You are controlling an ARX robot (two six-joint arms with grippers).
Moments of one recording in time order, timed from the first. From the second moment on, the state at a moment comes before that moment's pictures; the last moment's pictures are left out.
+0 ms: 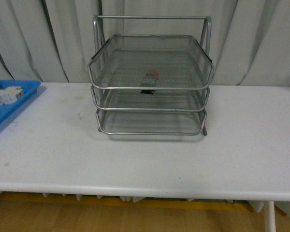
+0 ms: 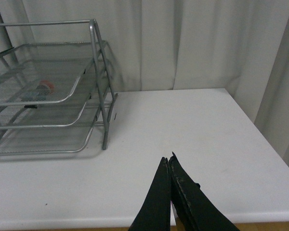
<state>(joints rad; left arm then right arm) 0.00 0.01 0.01 0.00 0.00 0.00 0.00 0.83 0.02 0.77 0.00 0.01</state>
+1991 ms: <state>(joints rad) 0.00 0.01 0.01 0.00 0.00 0.00 0.00 0.00 0.01 0.00 0.00 0.00</state>
